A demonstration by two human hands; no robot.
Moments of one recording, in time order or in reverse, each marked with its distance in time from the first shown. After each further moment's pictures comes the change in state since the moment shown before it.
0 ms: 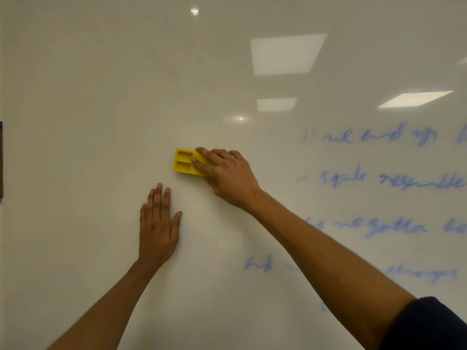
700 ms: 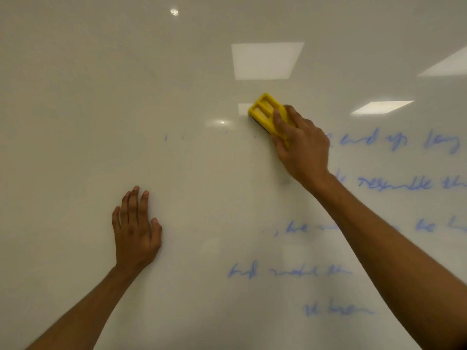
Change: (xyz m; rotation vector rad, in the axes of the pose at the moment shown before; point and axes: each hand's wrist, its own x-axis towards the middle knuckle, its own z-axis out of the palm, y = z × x) left_hand 0.015 -0.011 0.020 0.022 0.116 0.036; right_hand -0.055 0.116 -0.068 -0.185 0.309 0.519
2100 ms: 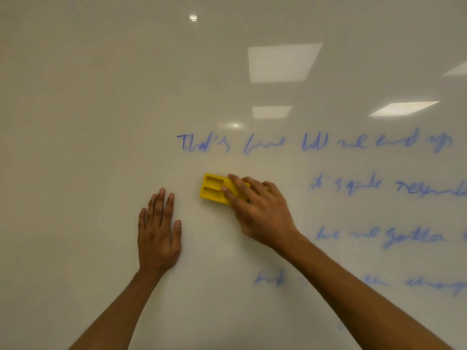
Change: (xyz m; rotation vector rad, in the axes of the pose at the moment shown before) left_hand -0.002 -0.015 0.005 -0.062 -0.026 0.025; right_hand -0.090 -0.104 0.058 0.071 -0.033 -0.464
